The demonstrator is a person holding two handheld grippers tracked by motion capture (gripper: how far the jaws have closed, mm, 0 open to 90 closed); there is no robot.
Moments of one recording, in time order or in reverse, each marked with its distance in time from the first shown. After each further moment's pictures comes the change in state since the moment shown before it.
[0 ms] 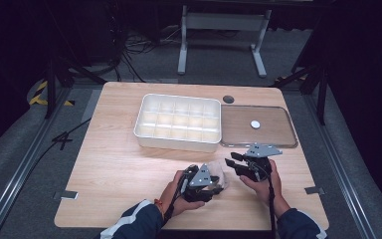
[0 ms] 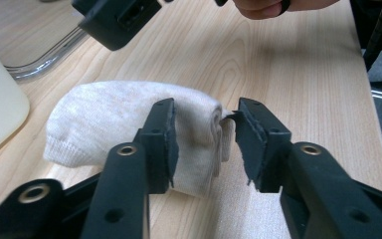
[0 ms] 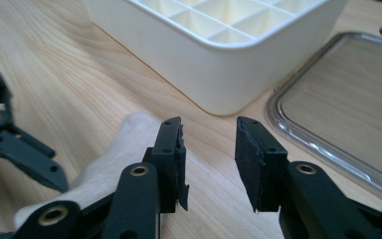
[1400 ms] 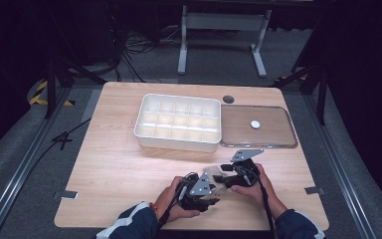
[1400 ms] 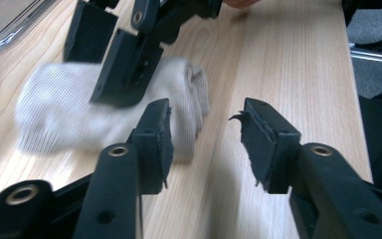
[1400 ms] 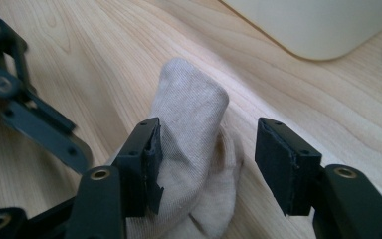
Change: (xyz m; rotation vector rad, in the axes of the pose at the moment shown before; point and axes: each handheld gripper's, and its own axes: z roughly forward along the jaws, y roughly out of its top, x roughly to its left) left arm -0.012 -0.009 -0.010 0.134 -0.036 0.072; right arm 0.012 -0.010 0.029 0.215 0.204 0.027
